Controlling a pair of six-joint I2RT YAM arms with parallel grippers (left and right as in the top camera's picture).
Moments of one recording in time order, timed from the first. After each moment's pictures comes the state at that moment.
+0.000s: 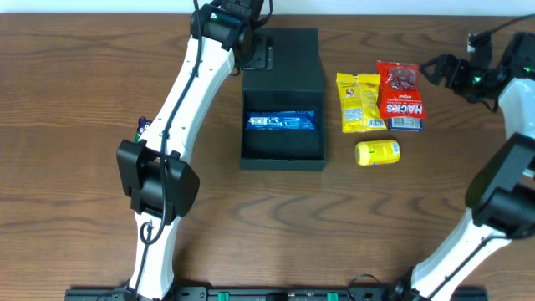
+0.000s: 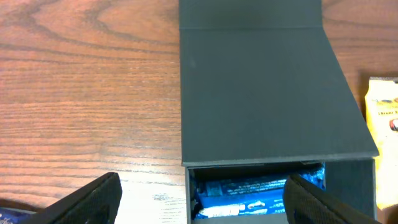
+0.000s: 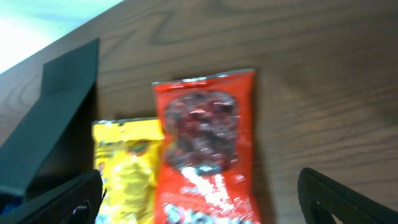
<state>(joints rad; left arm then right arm) -0.39 2.23 2.30 -1.18 -0.06 -0.31 -0.44 2.16 1.71 -0.61 -0.65 -0.01</state>
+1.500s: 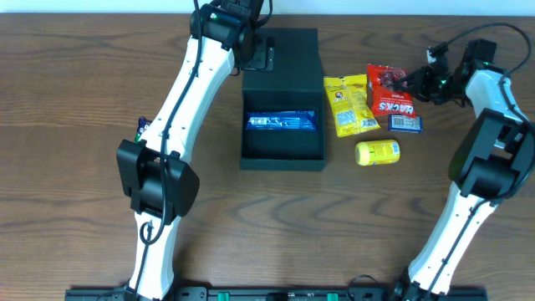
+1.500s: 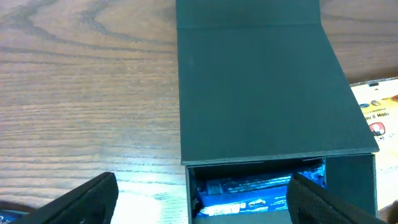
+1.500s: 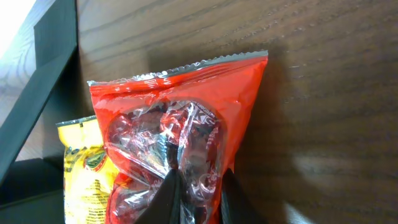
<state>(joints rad) -0.39 2.23 2.30 -1.18 -0.06 -0.29 -0.35 2.45 1.90 -0.73 -0.74 -0.01</state>
